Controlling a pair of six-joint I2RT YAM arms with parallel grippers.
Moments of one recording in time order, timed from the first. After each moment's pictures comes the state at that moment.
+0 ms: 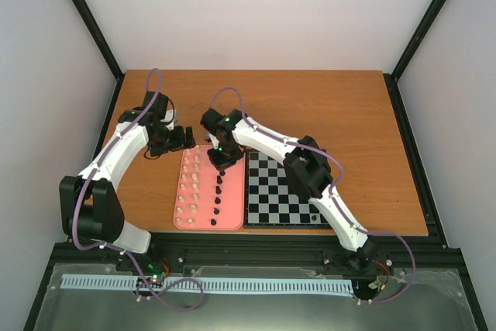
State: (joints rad) left arm -0.13 1.47 1.18 -0.92 0.18 -0.30; right arm 0.88 2.43 2.15 -1.13 -0.25 0.32
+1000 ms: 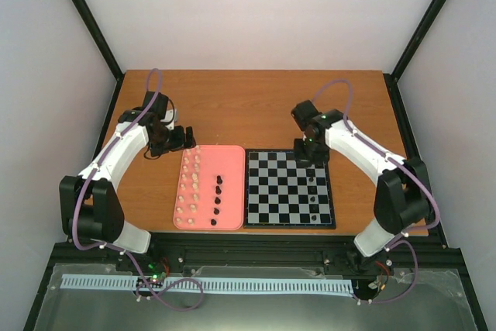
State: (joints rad) left arm -0.13 1.47 1.17 -0.92 0.19 -0.30; right arm 0.50 1.63 1.30 -1.04 0.03 0.50
